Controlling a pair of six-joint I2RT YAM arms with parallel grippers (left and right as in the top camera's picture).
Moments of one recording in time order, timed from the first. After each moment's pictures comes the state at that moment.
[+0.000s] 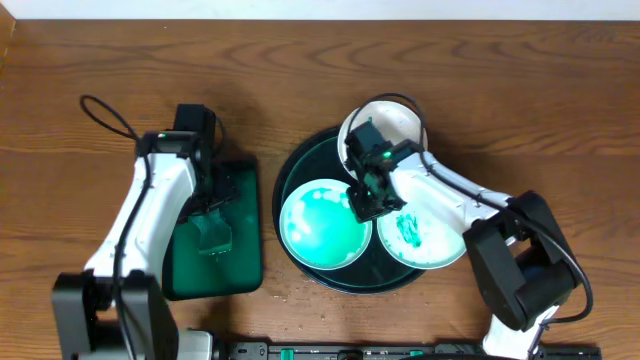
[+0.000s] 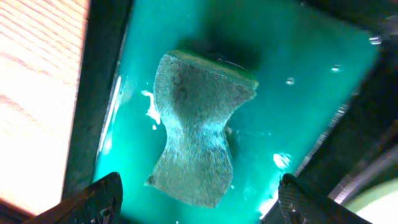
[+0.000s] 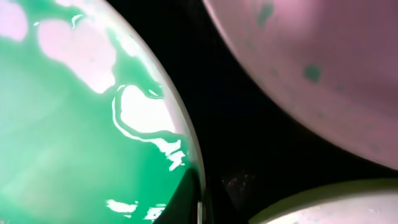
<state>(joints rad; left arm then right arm) -0.03 1.56 1.12 -1.08 -0.12 -0.51 0.61 1.93 1.23 -0.77 -0.10 0.24</state>
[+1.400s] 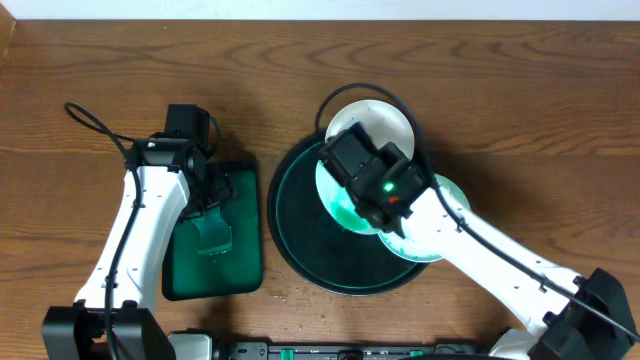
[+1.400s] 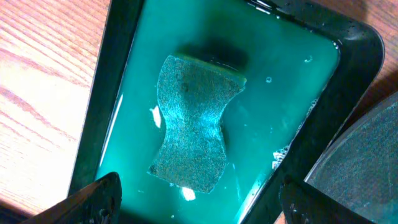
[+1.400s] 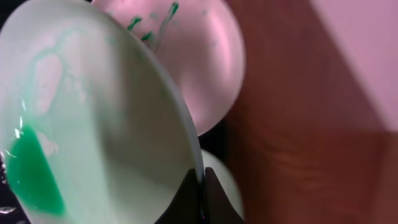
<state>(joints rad) -0.03 1.48 1.12 -1.09 -0.11 -0.51 0.83 1.62 1.30 -0.83 0.63 -0.01</state>
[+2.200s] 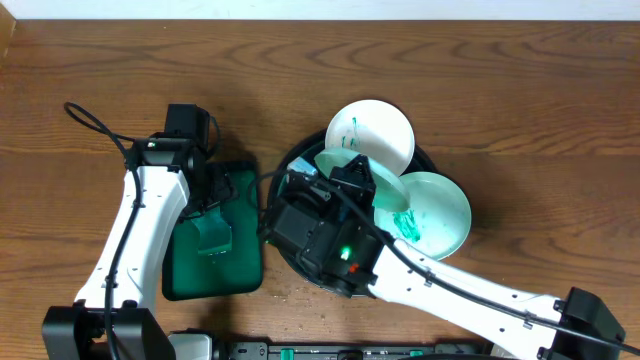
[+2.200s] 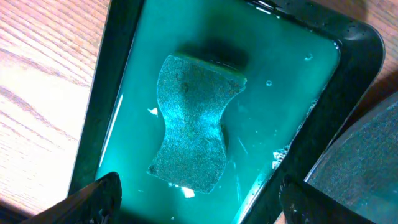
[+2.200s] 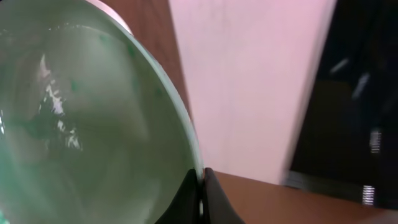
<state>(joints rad) -0.03 1.48 1.12 -1.10 -0.11 -0.51 1.13 1.62 1.30 -0.77 1.21 -0.44</state>
